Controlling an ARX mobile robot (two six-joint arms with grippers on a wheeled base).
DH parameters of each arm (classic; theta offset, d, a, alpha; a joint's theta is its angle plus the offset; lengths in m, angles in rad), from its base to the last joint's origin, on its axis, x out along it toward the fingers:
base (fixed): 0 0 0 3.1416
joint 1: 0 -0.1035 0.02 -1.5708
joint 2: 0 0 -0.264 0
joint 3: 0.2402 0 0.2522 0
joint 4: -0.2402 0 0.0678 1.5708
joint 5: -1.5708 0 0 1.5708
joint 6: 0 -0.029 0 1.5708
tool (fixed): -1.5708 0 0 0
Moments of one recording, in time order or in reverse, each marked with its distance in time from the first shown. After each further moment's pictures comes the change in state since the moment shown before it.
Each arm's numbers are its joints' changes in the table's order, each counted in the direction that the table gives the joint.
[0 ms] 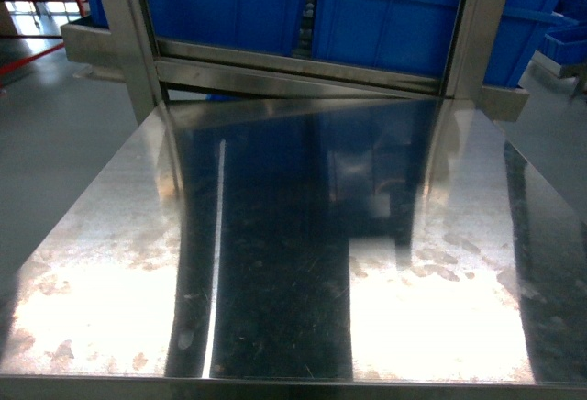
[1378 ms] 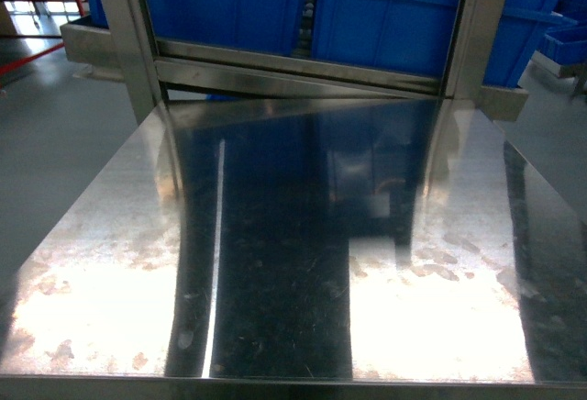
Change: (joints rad) left arm 0.000 -0.311 0.000 0.320 0.000 0.001; right arm 0.000 0.000 0.000 0.000 0.000 0.000
